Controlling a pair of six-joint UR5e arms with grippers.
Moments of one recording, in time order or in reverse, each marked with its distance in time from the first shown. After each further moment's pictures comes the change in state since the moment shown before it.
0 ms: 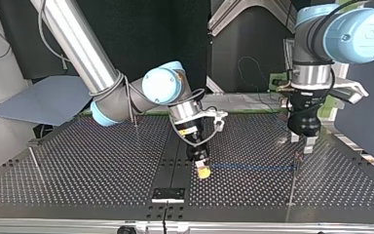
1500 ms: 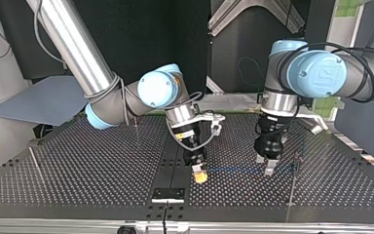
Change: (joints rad) left arm -0.120 -0.191 0.143 0.105 0.032 0.020; right arm -0.012 0.000 -0.027 0.021 -0.004 -0.005
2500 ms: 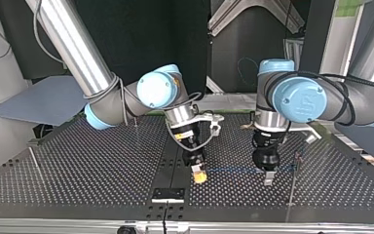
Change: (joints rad) left arm -0.035 -0.115 0.125 -0.050 -0.135 -0.002; right arm -0.003 0.000 0.000 0.003 -0.004 0.000
